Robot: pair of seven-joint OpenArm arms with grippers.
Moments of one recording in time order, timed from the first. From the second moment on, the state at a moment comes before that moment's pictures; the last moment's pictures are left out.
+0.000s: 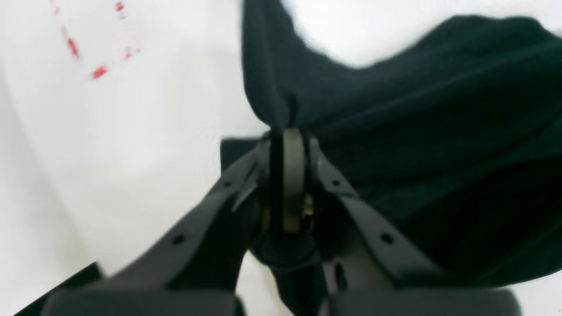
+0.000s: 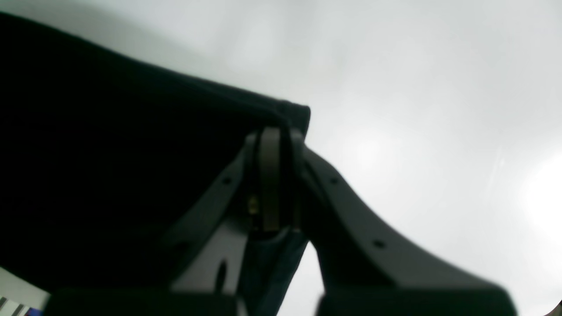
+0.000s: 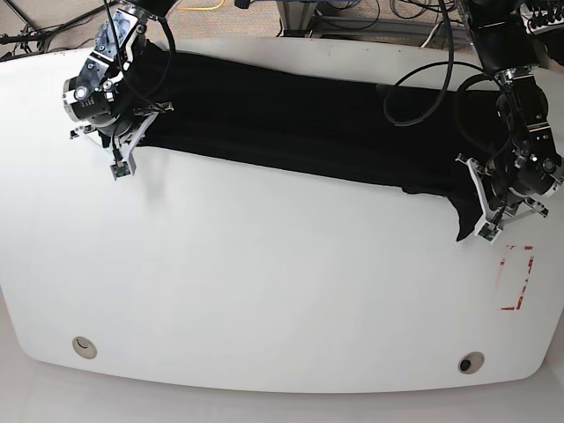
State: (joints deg) left arm -5.2 -19.9 -18.2 100.6 -10.2 -43.2 73.3; right arm -9.0 -0.6 31.3 109.9 2.3 41.2 -71.0
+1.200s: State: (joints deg) left arm 4.8 -25.1 -18.3 102.9 -9.1 -42.9 79.5; right arm -15.2 -2.7 35.5 113.4 9.0 41.1 -72.1
